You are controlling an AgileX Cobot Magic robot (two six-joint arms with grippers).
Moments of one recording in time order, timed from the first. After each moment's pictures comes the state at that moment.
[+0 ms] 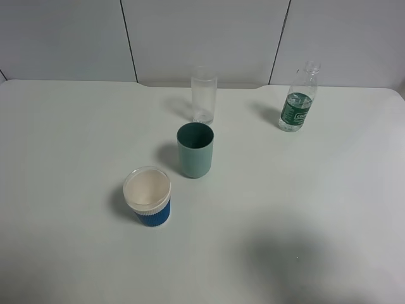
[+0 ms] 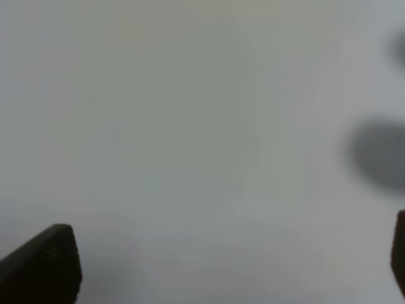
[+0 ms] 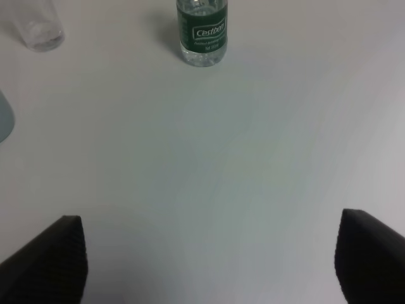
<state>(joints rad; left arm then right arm) 0.13 0.13 -0.52 -0.12 1.06 0.20 -0.07 0.00 -0.48 0.17 1.07 -0.18</state>
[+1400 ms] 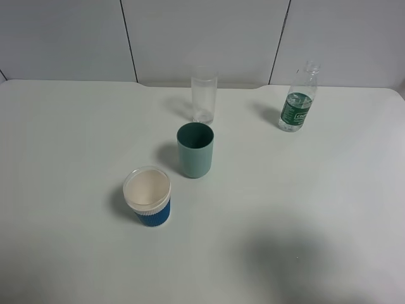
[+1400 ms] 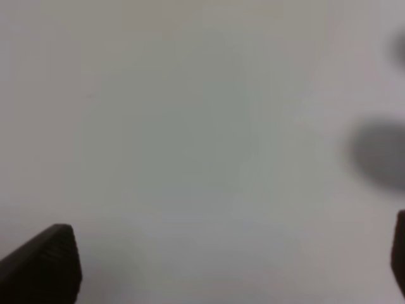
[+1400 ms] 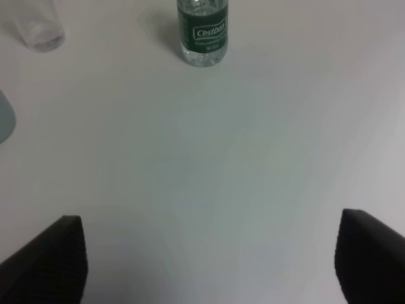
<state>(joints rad) 0.13 0.13 -0.52 -0.12 1.06 0.20 -0.07 0.00 -0.48 0.17 1.07 -0.18</state>
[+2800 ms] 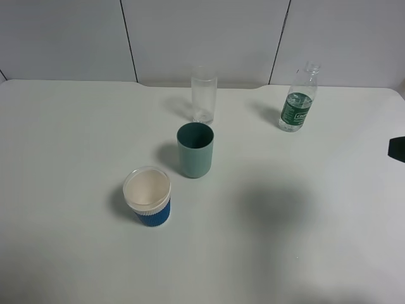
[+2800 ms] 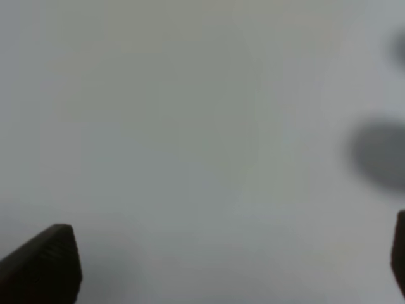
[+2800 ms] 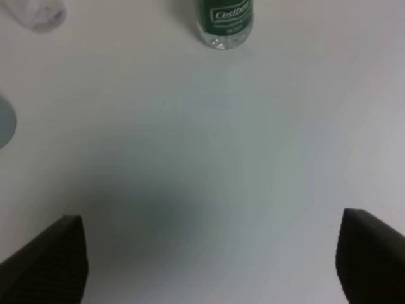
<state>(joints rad) 0.13 0.13 -0.52 -0.12 1.06 0.20 -0.07 0.53 -0.51 0.29 0.79 -0.30</state>
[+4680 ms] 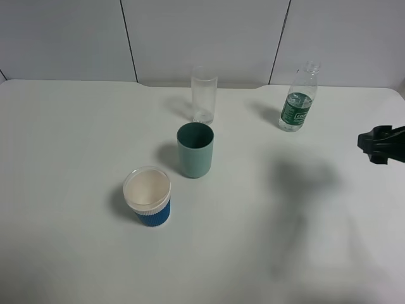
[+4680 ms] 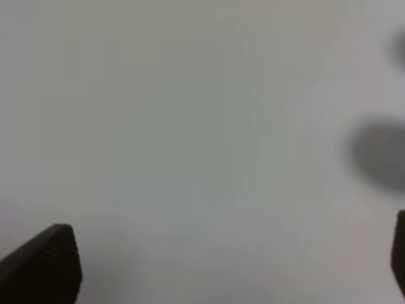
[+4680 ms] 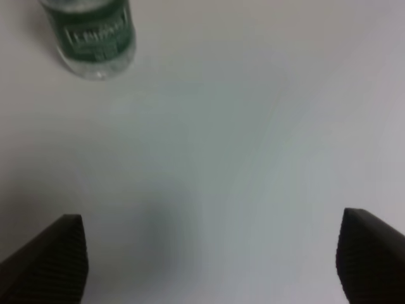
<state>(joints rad) 0.13 0.13 -0.52 -0.12 1.06 0.20 -0.07 1.10 -0.33 0.23 -0.02 -0.37</state>
